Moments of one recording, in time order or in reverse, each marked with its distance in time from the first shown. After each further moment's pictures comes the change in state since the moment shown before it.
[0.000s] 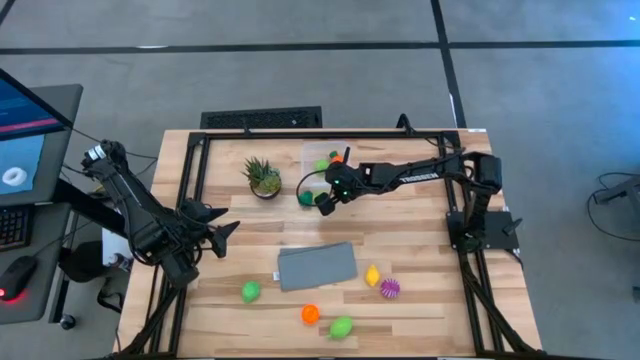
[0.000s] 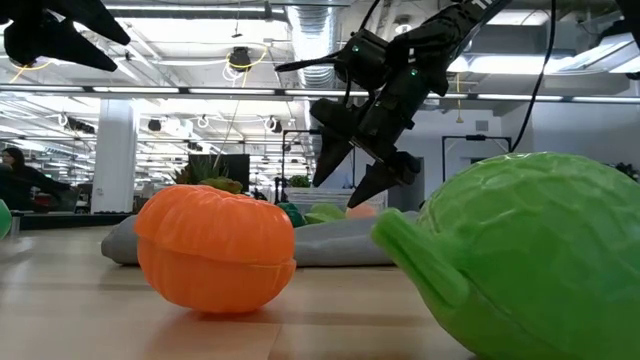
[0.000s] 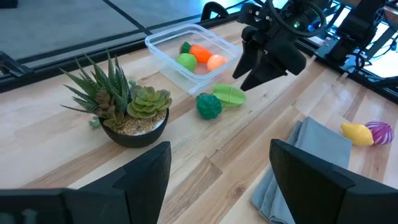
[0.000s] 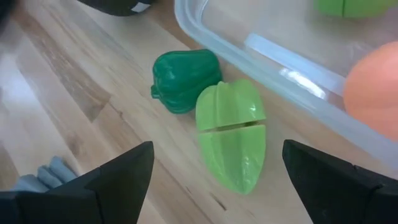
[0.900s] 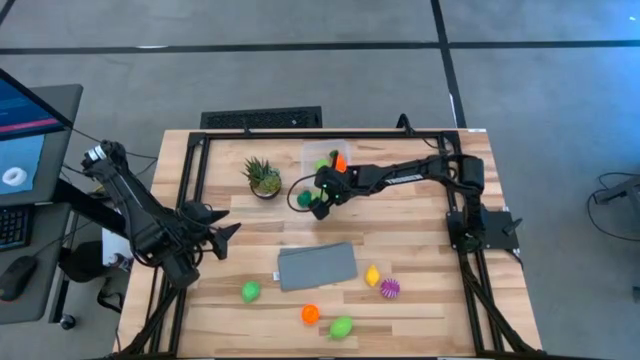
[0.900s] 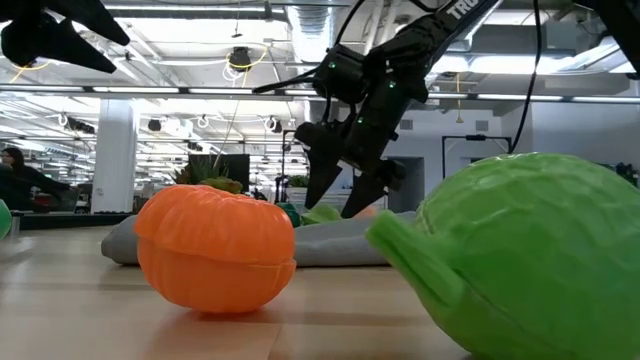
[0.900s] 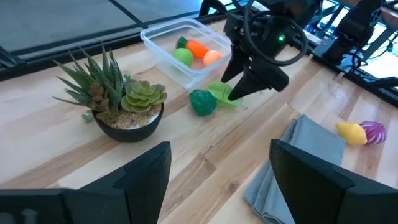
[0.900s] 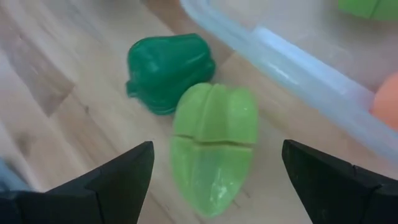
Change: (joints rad) left arm 0.000 0.015 0.000 0.031 0.013 -0.007; right arm 0.017 0.132 0.134 -0.107 0.053 -0.089
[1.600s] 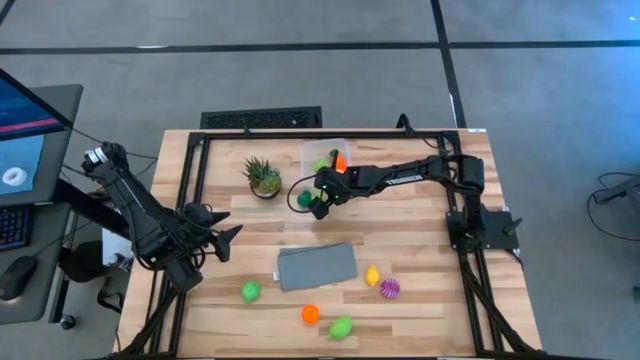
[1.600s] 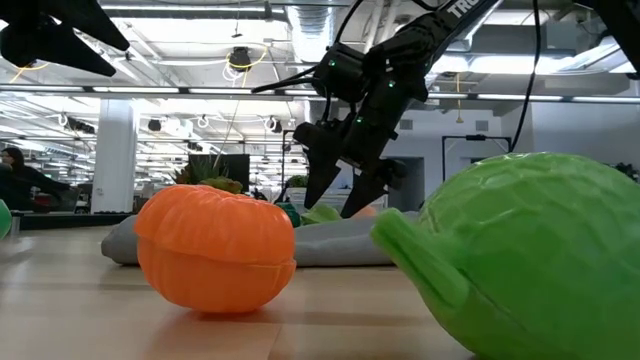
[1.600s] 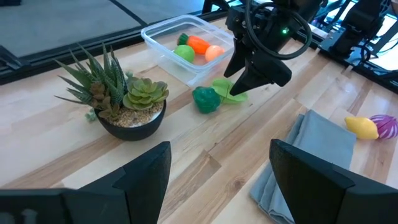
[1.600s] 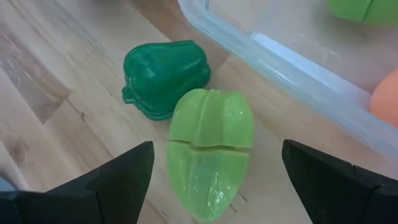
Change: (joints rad) left arm 0.000 0.044 0.000 0.000 0.004 -0.010; right arm 0.004 0.000 0.000 0.006 0.036 0.011
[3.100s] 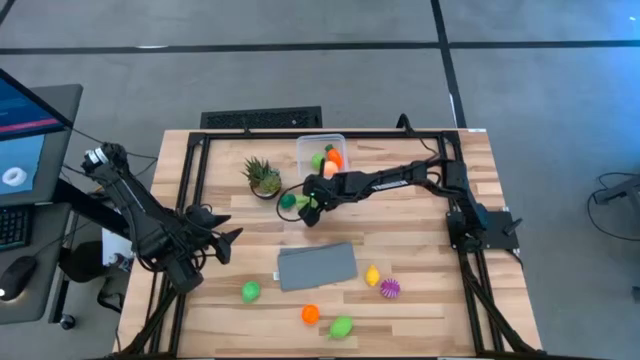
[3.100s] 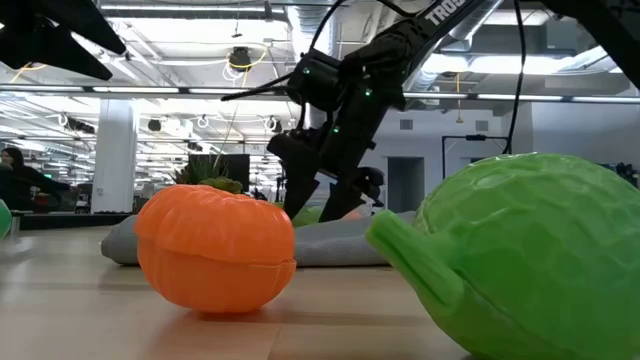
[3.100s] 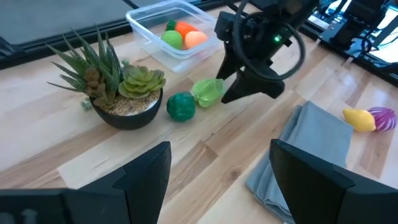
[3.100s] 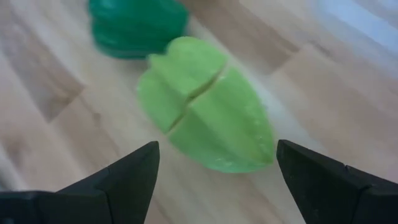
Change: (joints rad) left arm 0.000 0.008 0.000 0.026 0.039 0.004; right arm 0.046 0.132 0.138 -0.024 -0.008 -0.038
